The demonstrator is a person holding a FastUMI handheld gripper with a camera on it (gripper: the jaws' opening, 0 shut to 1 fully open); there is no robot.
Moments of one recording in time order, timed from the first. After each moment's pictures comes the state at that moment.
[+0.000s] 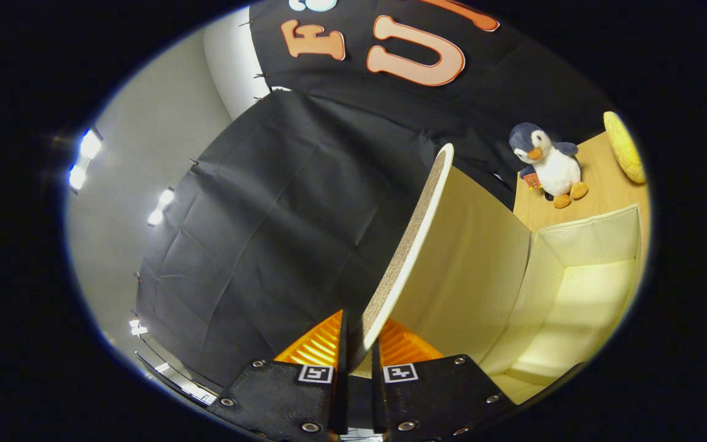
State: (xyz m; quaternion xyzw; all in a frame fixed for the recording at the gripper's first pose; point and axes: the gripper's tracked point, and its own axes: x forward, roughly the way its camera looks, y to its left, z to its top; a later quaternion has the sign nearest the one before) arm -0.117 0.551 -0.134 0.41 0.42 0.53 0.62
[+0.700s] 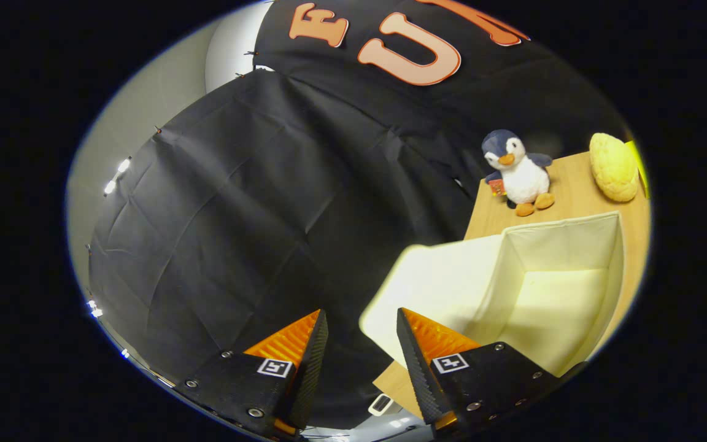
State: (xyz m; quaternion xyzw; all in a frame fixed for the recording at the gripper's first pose) arm -0.119 0.530 -0.190 0.30 0.43 0.46 0.72
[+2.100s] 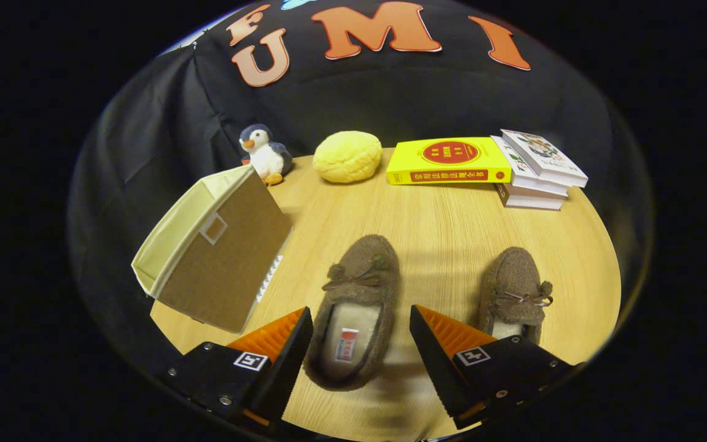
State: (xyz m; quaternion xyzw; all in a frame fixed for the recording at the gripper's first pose) arm -0.118 0.142 -0.415 0.05 0.50 0.18 0.84
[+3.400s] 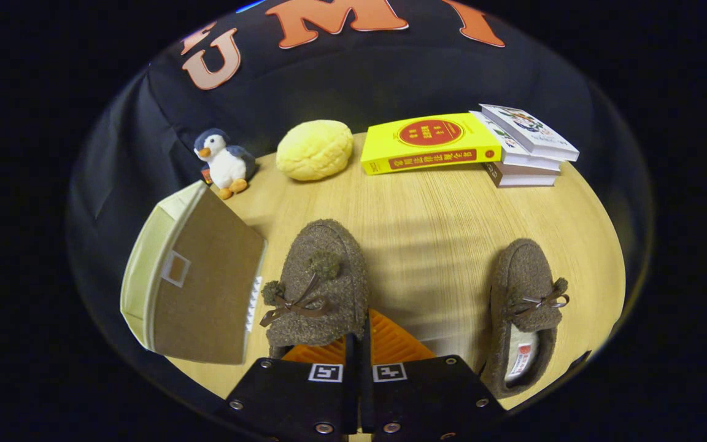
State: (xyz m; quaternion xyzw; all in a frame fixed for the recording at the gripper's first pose) arm -0.076 0.179 -0.394 0.09 0.54 0.11 0.83
